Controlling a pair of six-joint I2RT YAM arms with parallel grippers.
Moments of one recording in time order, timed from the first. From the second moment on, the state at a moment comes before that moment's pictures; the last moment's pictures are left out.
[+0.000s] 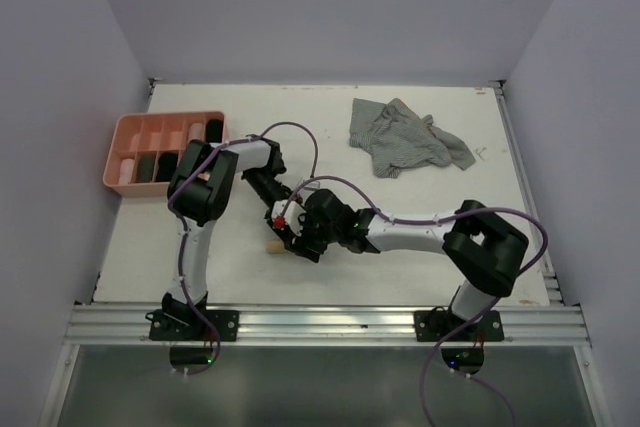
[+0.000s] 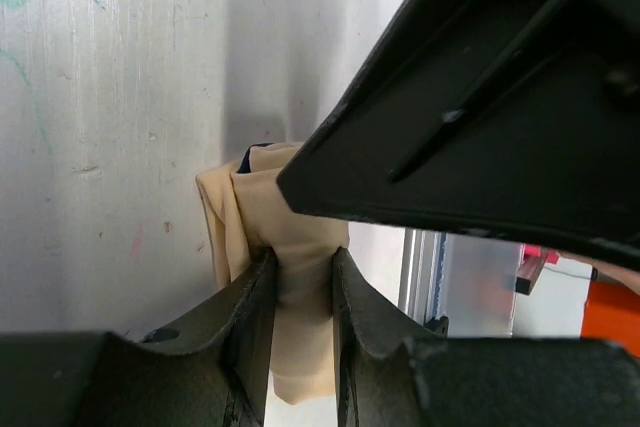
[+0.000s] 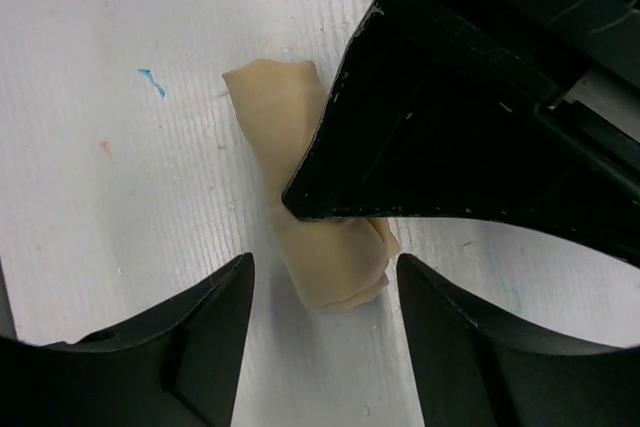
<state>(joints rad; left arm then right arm) -0.39 2.23 1.44 -1.34 0.92 1.05 1.02 1.68 0.91 0.02 -0.19 -0.27</state>
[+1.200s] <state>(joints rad) 0.09 1.75 1.61 -0.96 0.93 0.96 0.99 1.93 1.11 0.00 -0.35 -0.18</state>
